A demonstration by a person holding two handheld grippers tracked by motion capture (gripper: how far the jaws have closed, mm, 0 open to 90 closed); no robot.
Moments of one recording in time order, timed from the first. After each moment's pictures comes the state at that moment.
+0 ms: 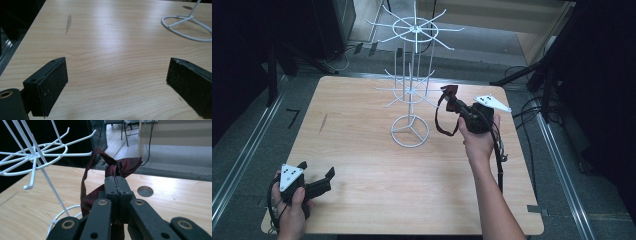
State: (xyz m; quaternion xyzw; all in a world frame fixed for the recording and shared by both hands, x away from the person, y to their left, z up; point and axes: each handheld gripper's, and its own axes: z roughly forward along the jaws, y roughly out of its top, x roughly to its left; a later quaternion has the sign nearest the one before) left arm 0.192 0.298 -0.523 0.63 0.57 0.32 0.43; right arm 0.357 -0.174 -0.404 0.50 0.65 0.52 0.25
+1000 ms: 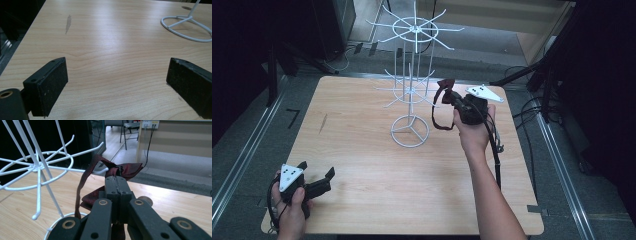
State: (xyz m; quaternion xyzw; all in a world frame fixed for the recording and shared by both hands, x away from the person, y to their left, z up) left arm 0.191 0.299 -0.523 0.63 0.57 0.32 0.43; right arm 0.370 -0.155 -0.388 0.48 0.66 0.51 0.28
